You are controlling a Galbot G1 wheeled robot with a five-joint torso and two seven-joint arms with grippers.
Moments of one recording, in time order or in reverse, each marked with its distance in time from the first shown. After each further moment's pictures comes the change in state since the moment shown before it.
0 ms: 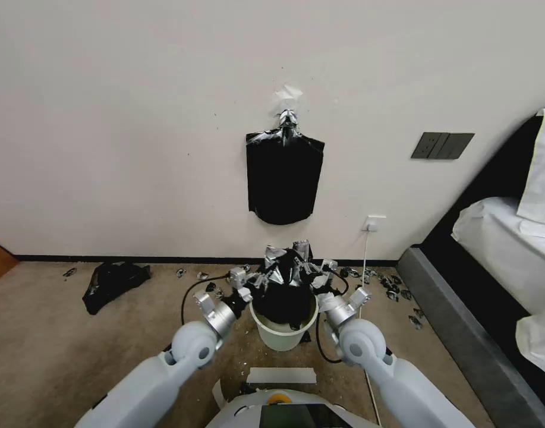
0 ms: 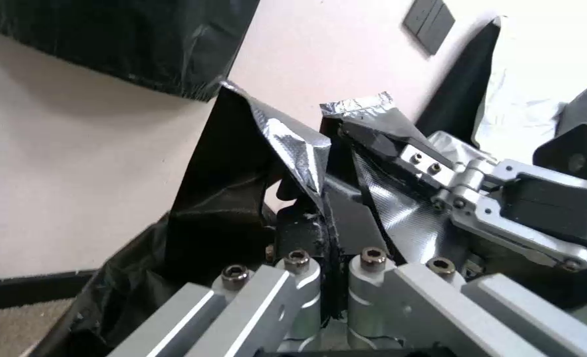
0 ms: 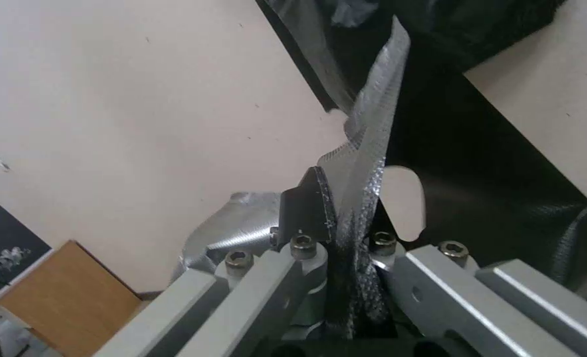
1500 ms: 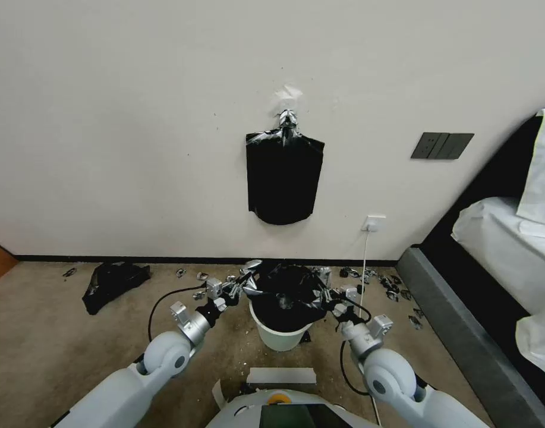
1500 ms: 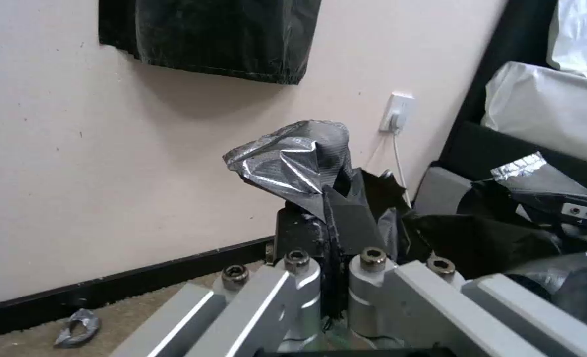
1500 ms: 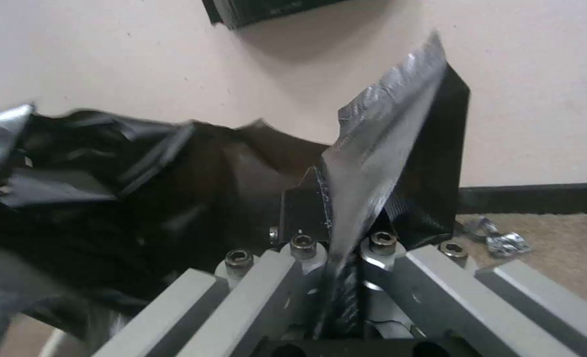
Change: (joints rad) left arm 0.170 0.206 -0.202 0.053 0.093 -0.116 0.112; right arm -0.262 -0.158 0.076 0.025 -0.259 0.057 0.123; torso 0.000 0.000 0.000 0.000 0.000
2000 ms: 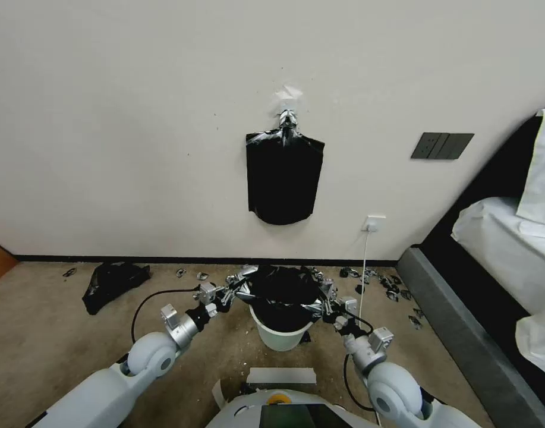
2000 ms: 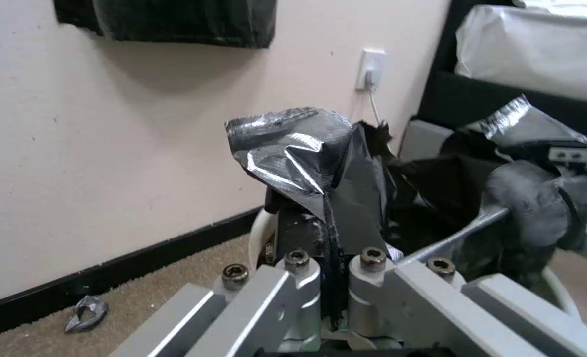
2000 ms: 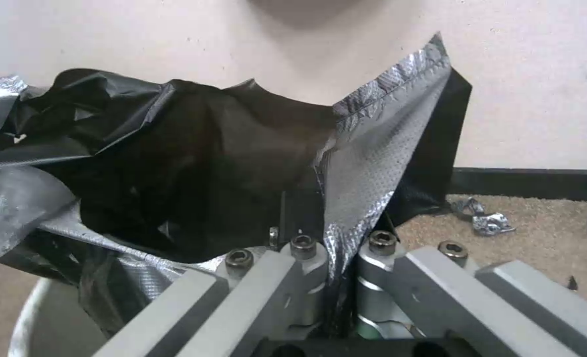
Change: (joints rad) left arm 0.052 0.062 -0.018 0.032 0.082 -0.035 0.103; right arm -0.063 -0.047 -0.006 0.008 -0.068 0.009 0.001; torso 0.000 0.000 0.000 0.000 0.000
